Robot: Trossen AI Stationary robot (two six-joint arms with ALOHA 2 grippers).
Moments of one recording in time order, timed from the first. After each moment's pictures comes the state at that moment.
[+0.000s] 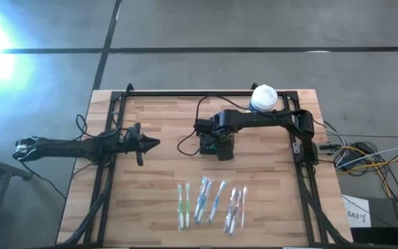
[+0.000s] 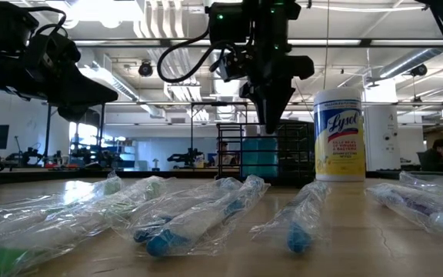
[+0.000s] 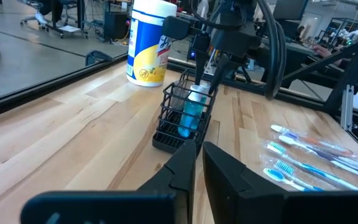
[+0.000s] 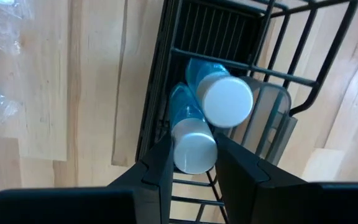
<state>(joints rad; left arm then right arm) 0.10 0.43 0.01 0.27 -0.10 -0.23 -0.11 2.01 1.70 -1.19 0.06 -0.25</state>
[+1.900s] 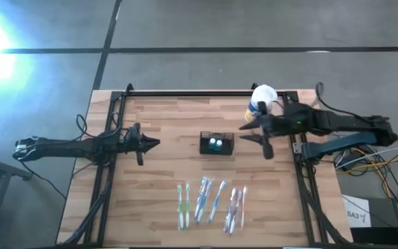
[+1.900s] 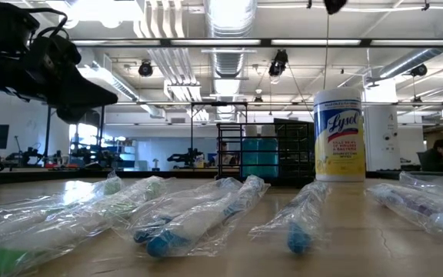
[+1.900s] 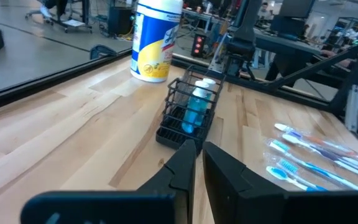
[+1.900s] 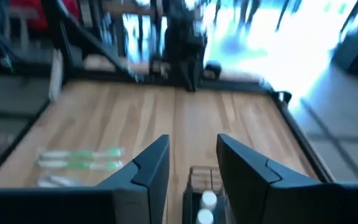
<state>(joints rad) 0.10 0.43 0.01 0.25 -0.12 -0.25 -0.02 0.89 0.93 -0.32 -0.03 -0.05</state>
